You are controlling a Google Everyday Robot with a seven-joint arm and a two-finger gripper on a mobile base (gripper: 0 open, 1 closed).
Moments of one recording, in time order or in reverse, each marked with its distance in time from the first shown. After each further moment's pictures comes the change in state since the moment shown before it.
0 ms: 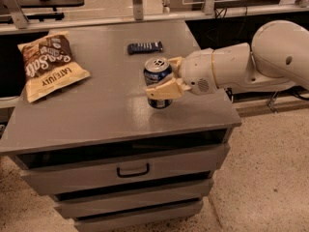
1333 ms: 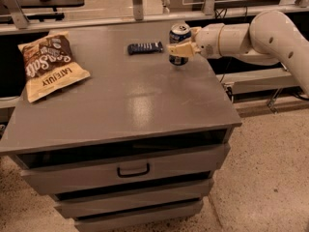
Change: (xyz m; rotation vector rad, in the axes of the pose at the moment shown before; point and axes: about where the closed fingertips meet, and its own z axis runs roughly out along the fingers) arm 0.034 -0.210 -0.007 0.278 -0.075 0.018
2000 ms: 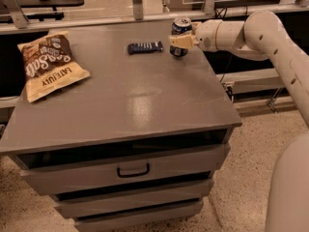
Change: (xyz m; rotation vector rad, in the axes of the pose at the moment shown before) arm 0.009 -0.060 0.023 0.052 -0.054 0.054
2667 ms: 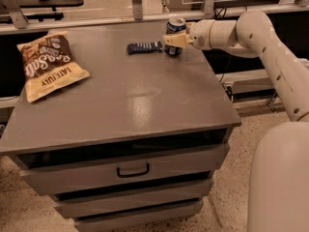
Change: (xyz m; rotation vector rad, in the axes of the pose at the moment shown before) arm 0.003 -0.005 0.028 -0.042 -0.011 0.039
